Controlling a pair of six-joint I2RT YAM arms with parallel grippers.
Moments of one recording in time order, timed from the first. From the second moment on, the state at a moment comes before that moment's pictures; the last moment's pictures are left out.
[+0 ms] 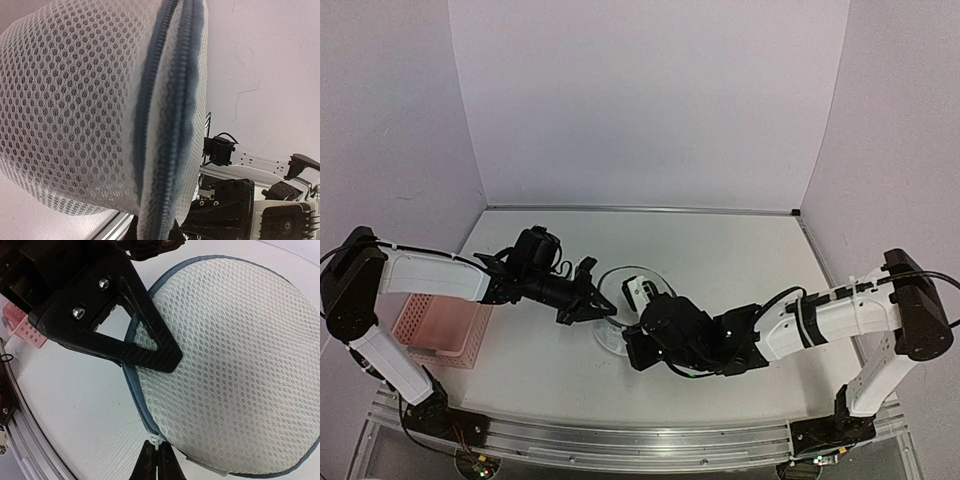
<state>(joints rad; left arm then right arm) -0.74 1.55 0.83 0.07 0.71 -1.03 1.29 1.68 0.97 0.03 0.37 0.55</state>
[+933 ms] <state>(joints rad) -0.72 1.55 0.84 0.07 0.69 -0.97 1.30 1.45 0.92 -0.08 0.37 0.51</state>
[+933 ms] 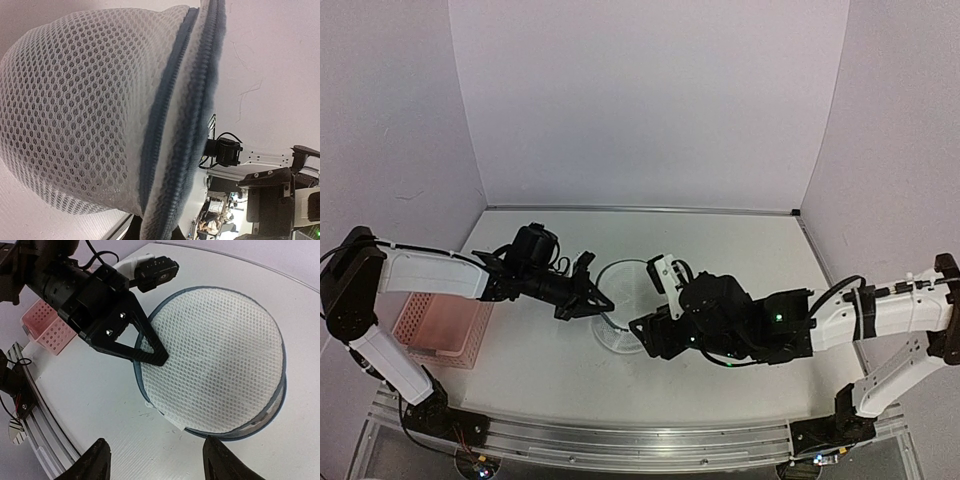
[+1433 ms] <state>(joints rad) -0.72 1.53 0.89 -0.08 0.73 -0.69 1.06 1.40 0.98 -0.31 0.29 0.35</state>
